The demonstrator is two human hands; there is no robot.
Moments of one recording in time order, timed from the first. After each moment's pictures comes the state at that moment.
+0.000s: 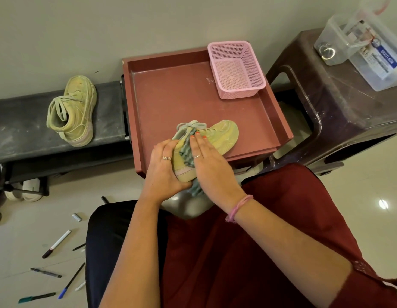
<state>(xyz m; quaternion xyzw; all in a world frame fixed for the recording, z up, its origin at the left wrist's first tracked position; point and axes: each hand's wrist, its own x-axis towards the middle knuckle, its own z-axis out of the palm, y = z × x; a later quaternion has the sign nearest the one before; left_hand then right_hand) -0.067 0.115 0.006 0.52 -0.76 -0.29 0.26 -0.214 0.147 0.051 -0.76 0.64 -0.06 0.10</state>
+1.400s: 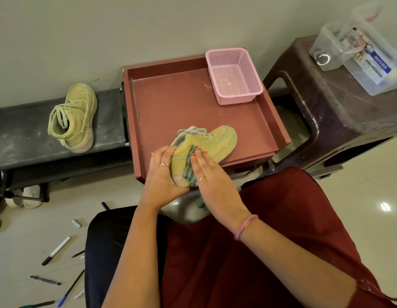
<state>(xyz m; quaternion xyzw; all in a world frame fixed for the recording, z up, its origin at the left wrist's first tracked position) -0.065 0.117 0.006 0.52 -0.75 -0.32 0.27 -0.226 0.176 0.028 -0.78 0.61 -0.06 0.10</state>
